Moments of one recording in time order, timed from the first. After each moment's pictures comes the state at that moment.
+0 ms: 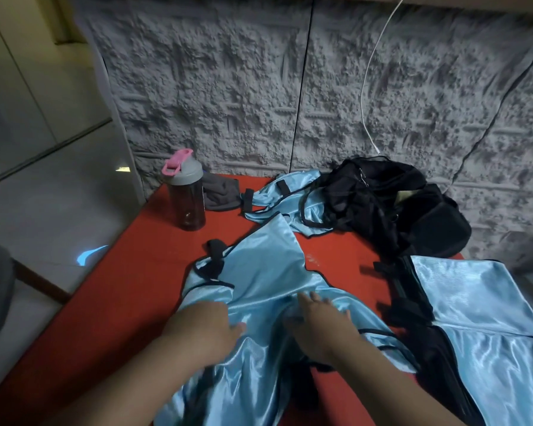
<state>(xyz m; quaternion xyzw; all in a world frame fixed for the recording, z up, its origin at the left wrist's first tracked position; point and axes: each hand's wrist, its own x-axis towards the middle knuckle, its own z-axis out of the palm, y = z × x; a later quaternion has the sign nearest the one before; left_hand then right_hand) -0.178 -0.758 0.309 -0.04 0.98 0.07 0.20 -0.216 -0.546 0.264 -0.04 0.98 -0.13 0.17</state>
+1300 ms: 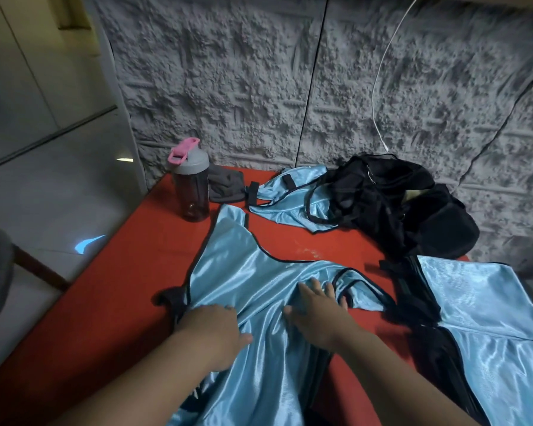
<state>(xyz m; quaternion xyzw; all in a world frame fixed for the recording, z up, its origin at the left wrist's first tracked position) -0.180 -0.754 0.287 -0.02 0.97 -0.01 0.26 -0.230 -0.547 0.263 -0.06 0.96 -0.15 0.21</state>
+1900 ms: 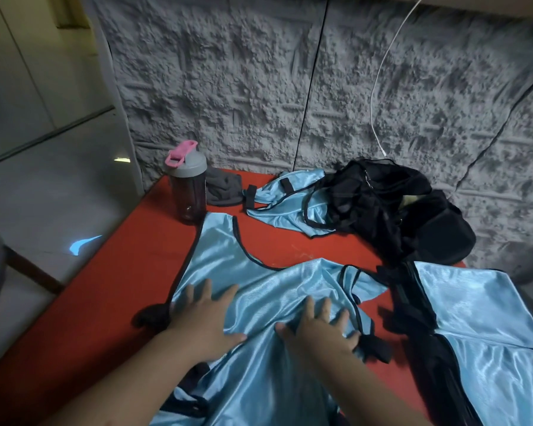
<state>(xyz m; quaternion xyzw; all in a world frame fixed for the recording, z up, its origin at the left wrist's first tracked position) -0.200 -0.777 0.254 -0.03 0.98 0.09 0.18 -0.211 -0.567 0.252 0.10 0.96 -0.08 0.25</state>
